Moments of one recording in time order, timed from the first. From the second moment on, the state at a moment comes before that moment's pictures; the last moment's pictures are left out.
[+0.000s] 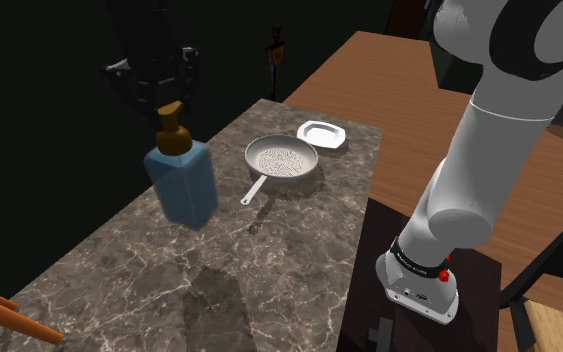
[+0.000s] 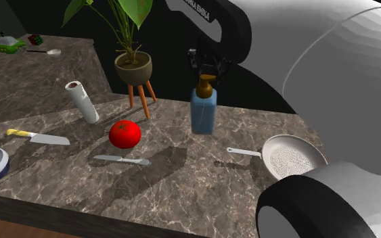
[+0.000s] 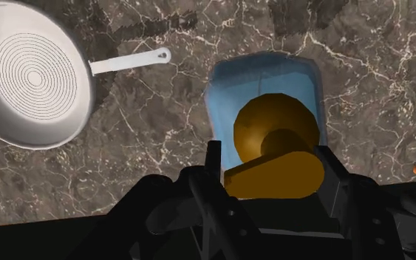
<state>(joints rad) 0.09 0.11 0.59 -1.43 -0.05 1.47 0.63</state>
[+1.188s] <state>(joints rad) -0.14 -0.20 0.32 -1.76 0.05 1.52 0.13</state>
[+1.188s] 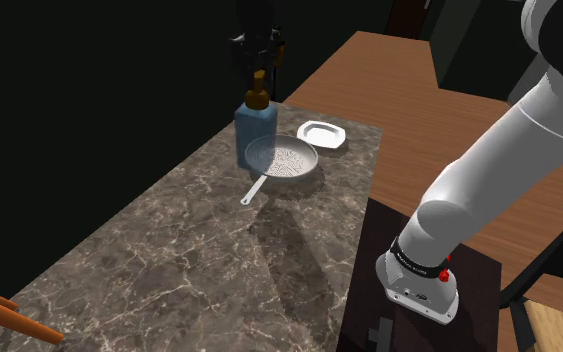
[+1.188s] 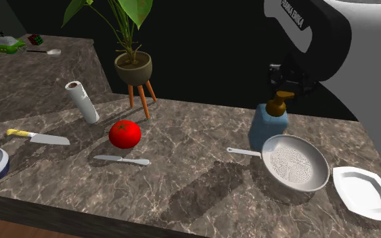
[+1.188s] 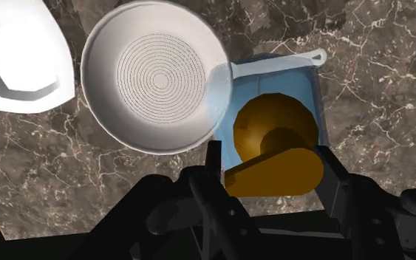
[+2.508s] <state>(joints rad) -0.33 -0.11 0.03 -1.68 -0.03 1.53 -0.34</state>
